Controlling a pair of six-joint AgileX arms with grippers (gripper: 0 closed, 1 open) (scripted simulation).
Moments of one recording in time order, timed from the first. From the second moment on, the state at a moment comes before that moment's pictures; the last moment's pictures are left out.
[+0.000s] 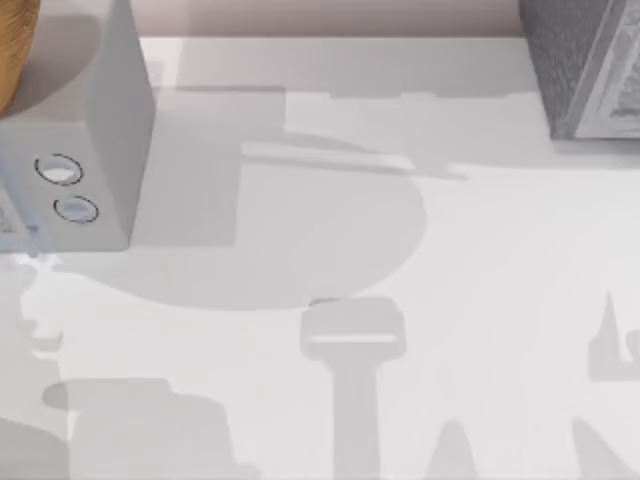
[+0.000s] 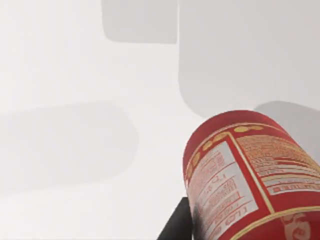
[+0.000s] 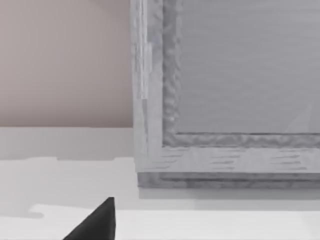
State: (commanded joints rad) left arm 0.31 1.32 0.86 -1.01 0.03 0.33; right arm 0.00 0.00 0.00 0.00 0.00 0.00
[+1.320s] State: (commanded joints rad) left arm 0.31 1.32 0.86 -1.00 0.03 0.32; right arm 0.00 0.00 0.00 0.00 0.00 0.00
